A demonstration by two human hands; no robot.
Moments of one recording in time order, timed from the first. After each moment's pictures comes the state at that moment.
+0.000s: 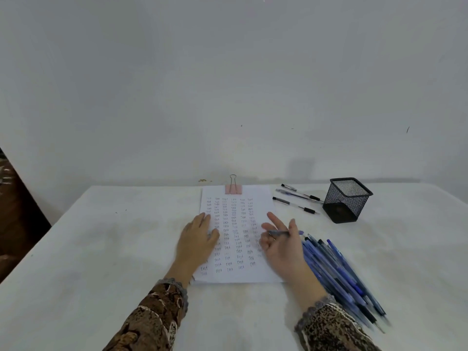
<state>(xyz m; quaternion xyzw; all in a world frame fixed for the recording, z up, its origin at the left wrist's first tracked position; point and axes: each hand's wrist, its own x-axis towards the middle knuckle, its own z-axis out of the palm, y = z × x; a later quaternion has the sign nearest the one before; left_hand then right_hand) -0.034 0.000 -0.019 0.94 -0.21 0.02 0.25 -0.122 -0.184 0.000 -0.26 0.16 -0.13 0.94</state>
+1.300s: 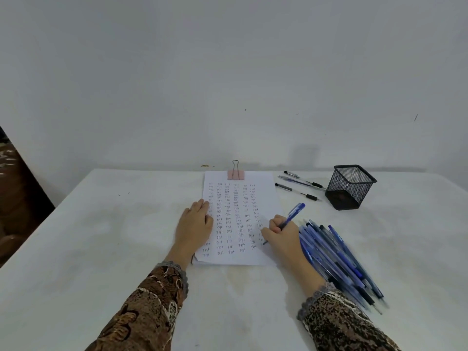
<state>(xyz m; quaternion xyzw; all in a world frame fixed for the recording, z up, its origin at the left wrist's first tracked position) -0.030 0.008 -0.027 0.95 -0.21 0.04 0.25 -0.138 -0.176 -0.013 -0.72 0.16 -0.22 0.64</state>
